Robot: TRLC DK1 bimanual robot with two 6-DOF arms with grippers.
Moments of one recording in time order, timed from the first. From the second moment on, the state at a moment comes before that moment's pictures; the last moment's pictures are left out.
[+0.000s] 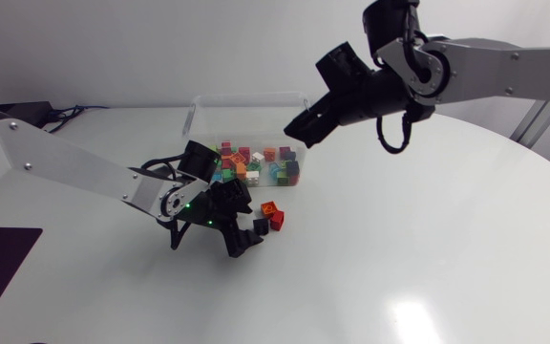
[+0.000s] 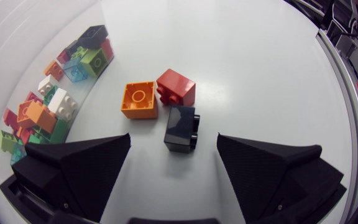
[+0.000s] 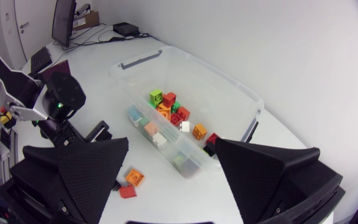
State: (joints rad) left arm -0.45 1.99 0.97 0.04 0.43 0.68; right arm 0.39 1.71 1.34 -0.29 -0.33 -0.34
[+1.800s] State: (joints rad) left arm -0.35 1.70 0.94 -0.20 0.46 0.71; right arm 0.51 2.06 1.13 -0.08 -0.32 -0.51
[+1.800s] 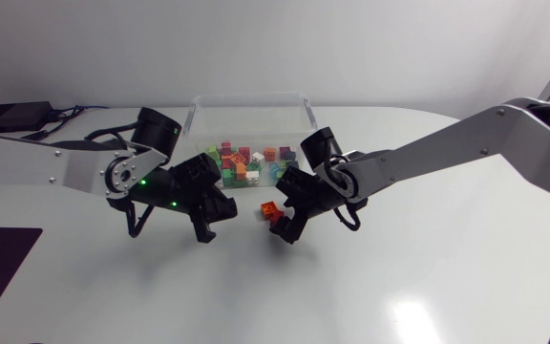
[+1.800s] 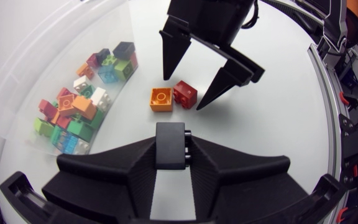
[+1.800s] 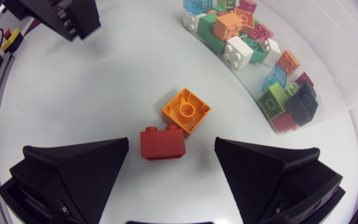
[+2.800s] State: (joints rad) left arm -0.30 1.68 1.24 -0.06 0.45 0.40; right arm 0.48 1.84 0.96 -0.07 -0.33 -0.55
